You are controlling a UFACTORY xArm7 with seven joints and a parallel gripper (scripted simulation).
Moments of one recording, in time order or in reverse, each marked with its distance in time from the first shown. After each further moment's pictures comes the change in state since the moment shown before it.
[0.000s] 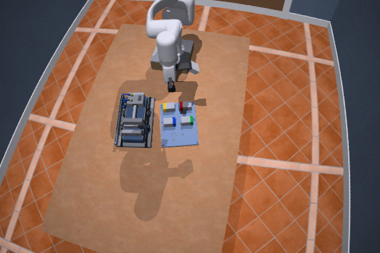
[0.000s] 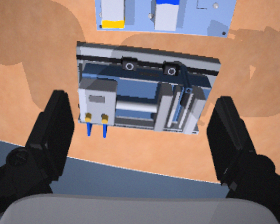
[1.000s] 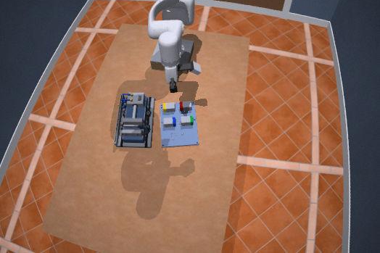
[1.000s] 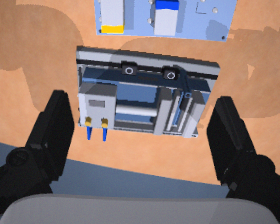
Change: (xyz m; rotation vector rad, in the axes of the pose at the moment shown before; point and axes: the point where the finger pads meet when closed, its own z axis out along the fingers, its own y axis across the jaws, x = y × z) arm 0.008 0.001 0.004 0.000 0.000 0.001
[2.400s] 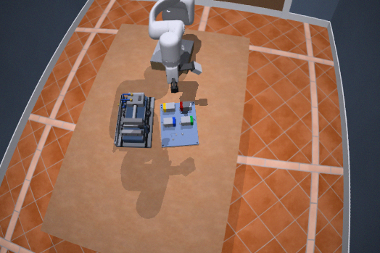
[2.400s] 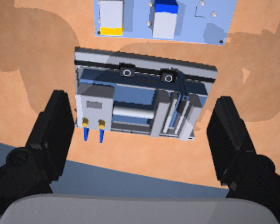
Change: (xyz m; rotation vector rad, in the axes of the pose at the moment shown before) arm 0.004 0.000 0.002 -0.001 0.002 -0.023
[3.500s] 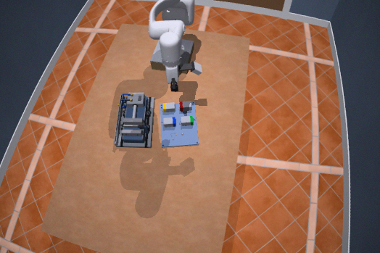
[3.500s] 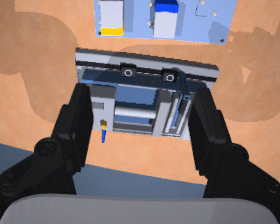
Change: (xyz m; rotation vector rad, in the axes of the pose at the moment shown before) arm 0.000 0.000 0.000 0.000 -0.001 0.015
